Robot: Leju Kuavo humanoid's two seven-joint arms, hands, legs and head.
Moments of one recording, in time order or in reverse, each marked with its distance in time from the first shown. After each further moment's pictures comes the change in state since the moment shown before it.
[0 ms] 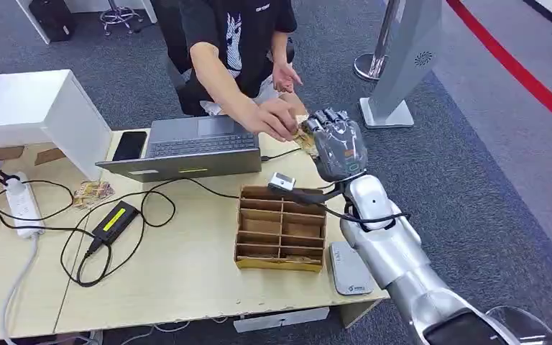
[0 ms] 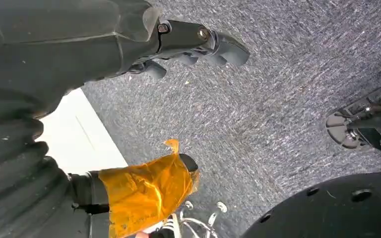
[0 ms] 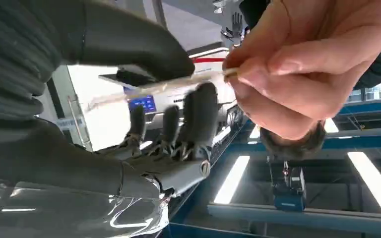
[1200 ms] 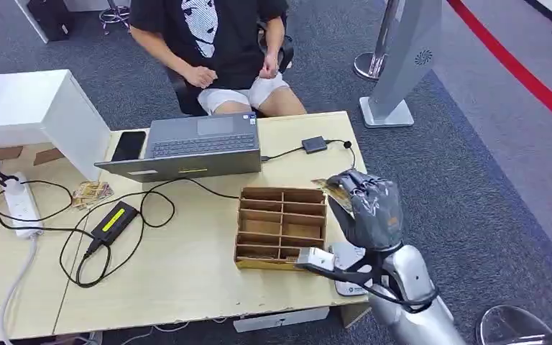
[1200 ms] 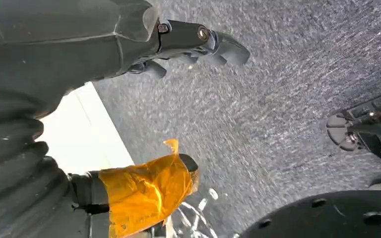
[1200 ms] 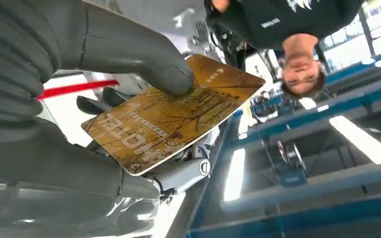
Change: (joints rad) left arm 0.019 -0.011 0.077 0.000 0.079 0.041 0.021; right arm 0.494 -0.124 -0.058 -0.593 -0.214 -0.013 -0.148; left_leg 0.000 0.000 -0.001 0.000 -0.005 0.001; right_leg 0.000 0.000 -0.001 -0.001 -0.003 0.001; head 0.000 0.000
